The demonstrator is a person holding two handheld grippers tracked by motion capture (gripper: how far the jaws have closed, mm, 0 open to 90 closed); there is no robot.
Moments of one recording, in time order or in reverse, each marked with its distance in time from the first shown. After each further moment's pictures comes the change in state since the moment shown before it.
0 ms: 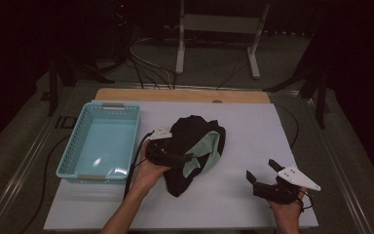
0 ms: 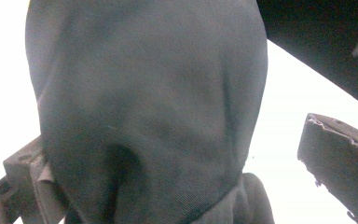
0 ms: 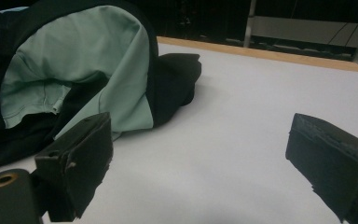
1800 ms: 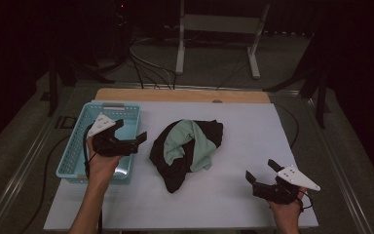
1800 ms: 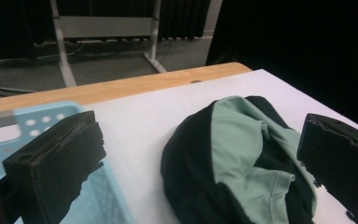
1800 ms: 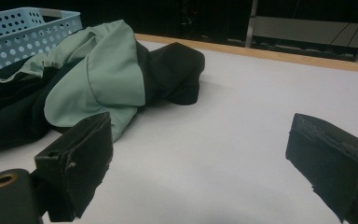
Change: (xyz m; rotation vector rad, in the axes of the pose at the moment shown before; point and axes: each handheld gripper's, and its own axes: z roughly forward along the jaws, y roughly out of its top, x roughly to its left) left arm 0.049 0.007 -0.124 -0.250 0.265 0.011; right arm 0.001 0.000 0.001 -0.001 0.007 -0.002
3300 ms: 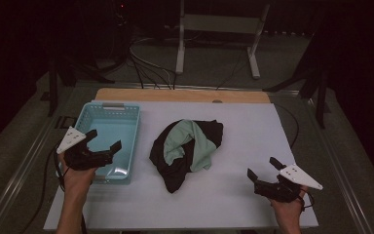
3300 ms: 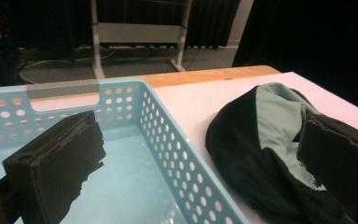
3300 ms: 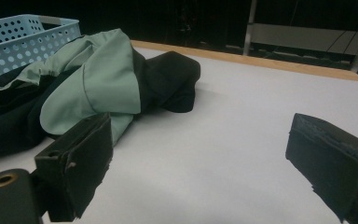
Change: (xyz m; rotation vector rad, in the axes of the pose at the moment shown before) left arm 0.034 -0.032 -0.050 -0.038 0.095 -0.022; right arm -0.005 0.003 0.000 -0.026 -0.003 -0.004
